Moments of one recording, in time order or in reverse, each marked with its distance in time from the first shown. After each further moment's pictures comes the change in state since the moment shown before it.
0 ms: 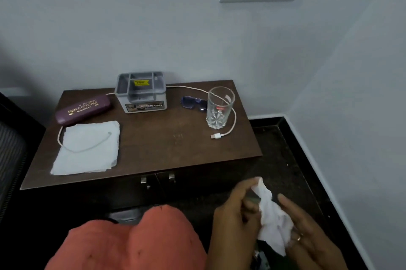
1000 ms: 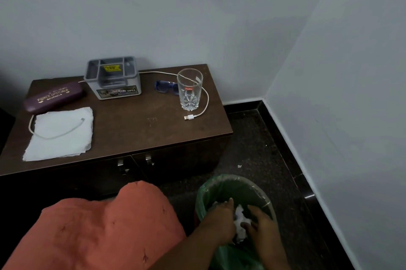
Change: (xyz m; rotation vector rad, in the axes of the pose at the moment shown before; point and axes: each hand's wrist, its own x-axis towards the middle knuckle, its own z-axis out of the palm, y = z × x) left_hand 0.005 -0.082 0.068 0.820 -0.689 -0.296; right_hand 0.033 0.196 0.010 -0.477 0.004 0.212
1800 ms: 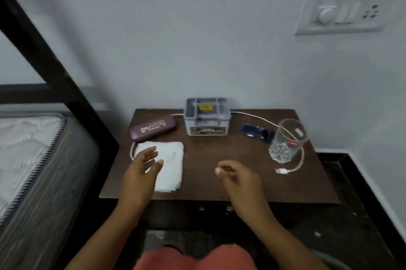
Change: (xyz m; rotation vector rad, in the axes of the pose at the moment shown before) left_hand -0.146 -0.221 -0.239 -0.849 1.254 -0.054; right_hand 0.027 -0.353 0.042 0.365 -0.024 -0.646
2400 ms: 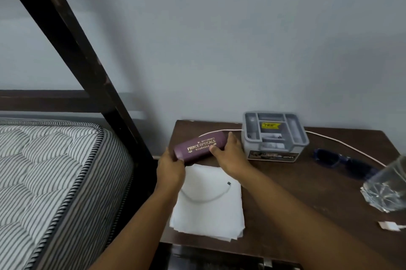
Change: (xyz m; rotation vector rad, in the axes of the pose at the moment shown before) left_hand 0.160 -0.057 -0.029 0.004 0.106 -0.211; right_hand 0.180 -0.026 0.181 -0.141 -0.259 0.209
